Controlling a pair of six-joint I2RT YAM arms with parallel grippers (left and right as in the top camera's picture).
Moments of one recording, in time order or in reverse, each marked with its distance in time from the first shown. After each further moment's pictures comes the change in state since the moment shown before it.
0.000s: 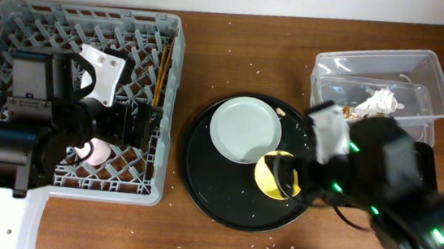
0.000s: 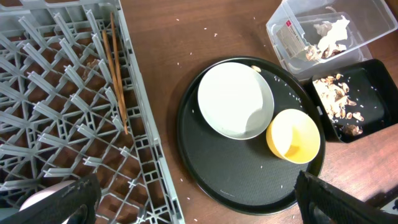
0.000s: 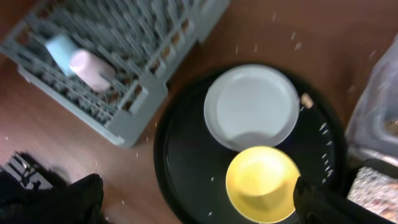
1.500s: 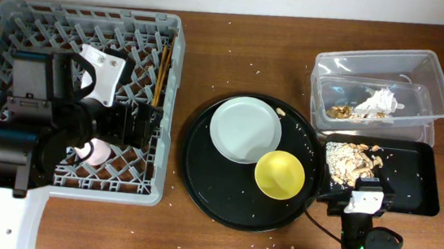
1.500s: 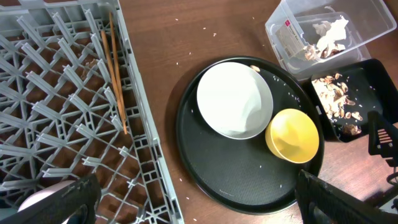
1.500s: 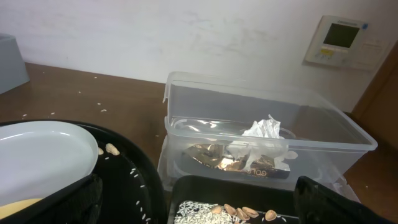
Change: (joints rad) left arm 0.000 0.000 0.001 -0.001 0.003 0.000; right arm -0.454 -0.972 -1.323 0.993 0.242 -0.295
